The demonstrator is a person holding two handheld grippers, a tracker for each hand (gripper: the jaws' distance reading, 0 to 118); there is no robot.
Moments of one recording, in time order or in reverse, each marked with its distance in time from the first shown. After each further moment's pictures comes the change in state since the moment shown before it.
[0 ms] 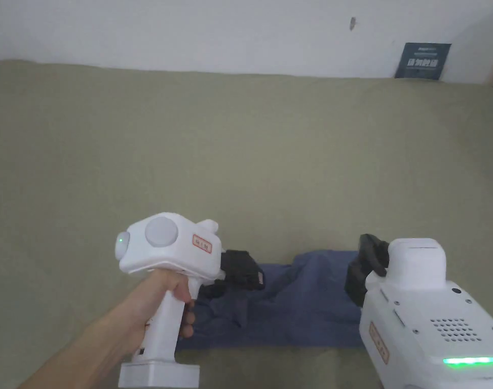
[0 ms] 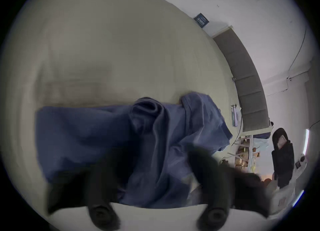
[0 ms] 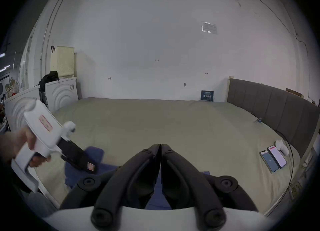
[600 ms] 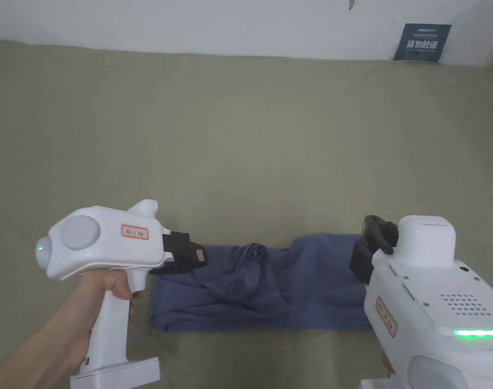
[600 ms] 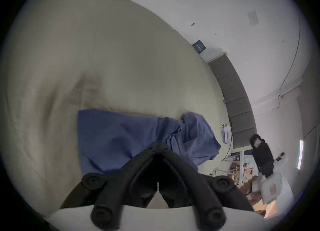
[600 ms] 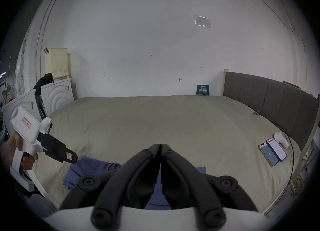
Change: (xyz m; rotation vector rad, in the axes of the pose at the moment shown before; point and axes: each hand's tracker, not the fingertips) left arm -0.029 -0.023 0.065 0.207 -0.063 0.089; right arm 0.003 0.004 -0.003 -0.009 -0.008 -0.046
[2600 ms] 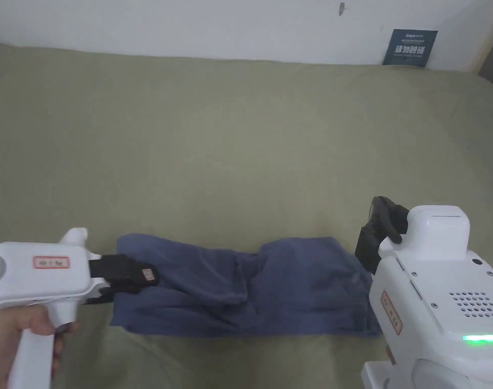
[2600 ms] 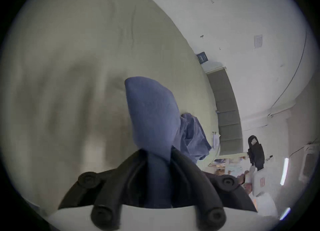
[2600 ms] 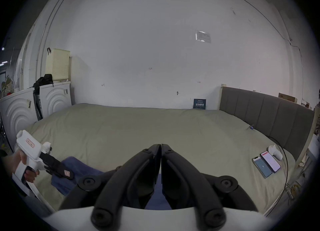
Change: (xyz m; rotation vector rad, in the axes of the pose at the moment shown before) left arm -0.067 -0.027 0.086 0.051 -0.060 0.128; right arm -0.011 0.016 0.016 0.130 -0.043 0.045
